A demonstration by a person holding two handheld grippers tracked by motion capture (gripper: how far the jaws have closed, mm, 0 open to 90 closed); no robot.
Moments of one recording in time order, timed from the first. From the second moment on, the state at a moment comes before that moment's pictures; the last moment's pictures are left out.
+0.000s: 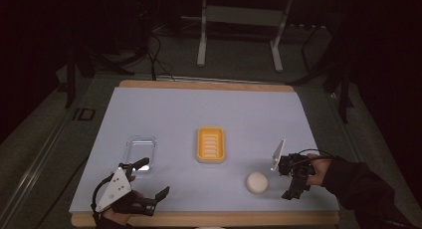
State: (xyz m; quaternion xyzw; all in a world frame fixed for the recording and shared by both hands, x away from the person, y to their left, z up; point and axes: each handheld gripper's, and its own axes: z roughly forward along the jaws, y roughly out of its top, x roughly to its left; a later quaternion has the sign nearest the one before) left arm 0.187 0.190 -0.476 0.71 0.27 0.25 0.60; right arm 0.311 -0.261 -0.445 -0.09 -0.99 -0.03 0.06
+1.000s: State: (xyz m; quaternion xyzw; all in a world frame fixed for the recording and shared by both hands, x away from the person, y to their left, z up) left arm 0.187 0.190 -0.476 0.71 0.27 0.24 0.60; right arm 0.319 -0.236 -0.459 -0.05 -0.99 -0.16 0.05
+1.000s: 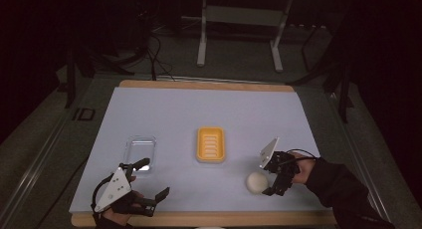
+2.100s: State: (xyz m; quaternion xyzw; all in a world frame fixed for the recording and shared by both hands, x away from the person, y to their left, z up) left arm 0.187 0.189 -0.477 0.72 0.26 0.24 0.60; right arm 0.313 -0.220 -0.501 -0.02 -0.99 -0.13 0.00
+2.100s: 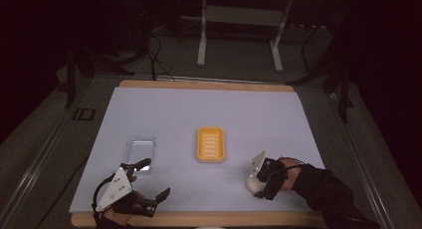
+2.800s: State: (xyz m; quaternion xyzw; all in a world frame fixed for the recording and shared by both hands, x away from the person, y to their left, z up) left arm 0.187 0.189 -0.476 0.72 0.26 0.24 0.60; right arm 0.319 -0.213 -0.497 -0.05 -0.99 -0.10 0.01
